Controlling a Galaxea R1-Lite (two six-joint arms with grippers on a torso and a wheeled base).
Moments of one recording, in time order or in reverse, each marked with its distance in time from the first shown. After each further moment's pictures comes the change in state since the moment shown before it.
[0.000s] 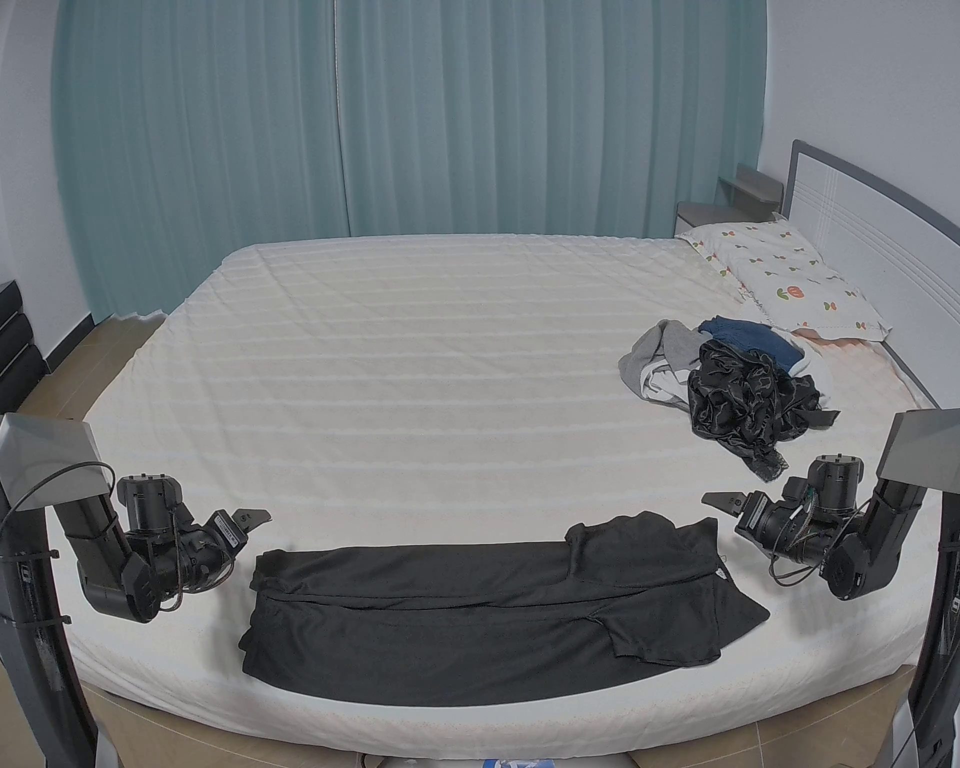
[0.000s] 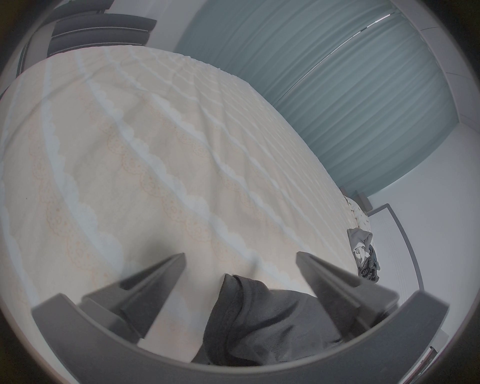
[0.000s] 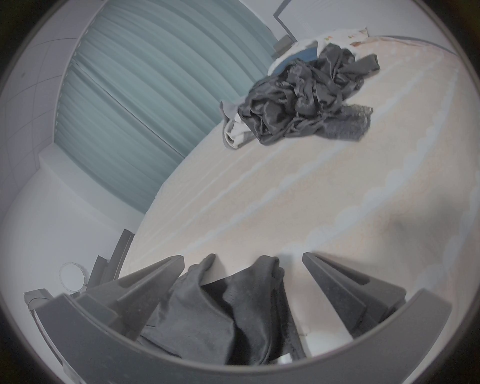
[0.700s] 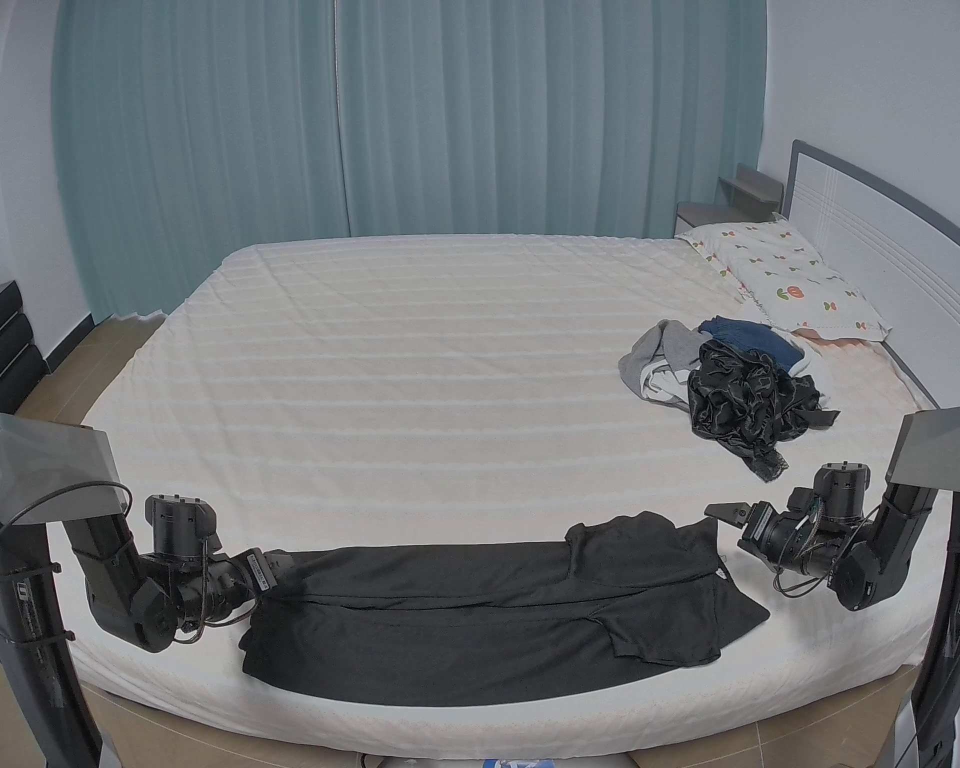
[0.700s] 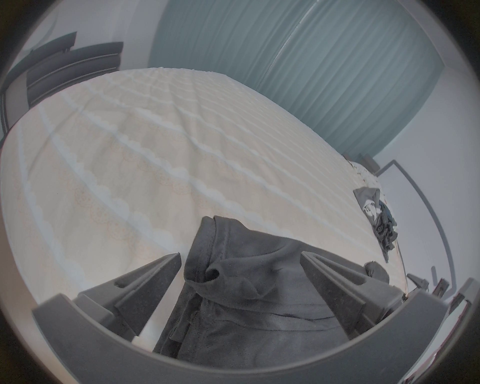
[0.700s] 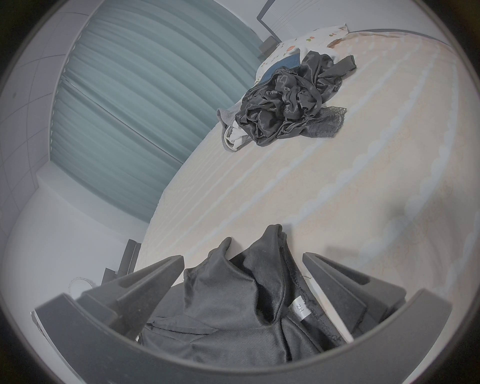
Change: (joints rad) left arm -0.153 -0.058 0.121 0.049 0.224 0.225; right arm 0.016 -0.043 0.081 -0.001 -0.010 0.010
